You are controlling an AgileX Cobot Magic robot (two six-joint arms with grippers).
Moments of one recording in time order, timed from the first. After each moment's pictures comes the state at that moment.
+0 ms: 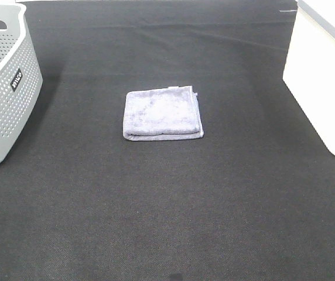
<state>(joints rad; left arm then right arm) 0.01 0.00 -0.50 -0.06 1.05 0.04 -0.01 -0.01 -0.51 0.05 1.07 -0.08</state>
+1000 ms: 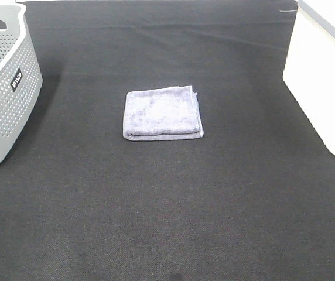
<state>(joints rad) 0.01 0.00 -0.50 -0.06 1.05 0.04 -0.01 -0.01 -0.51 0.05 1.07 -0.08</state>
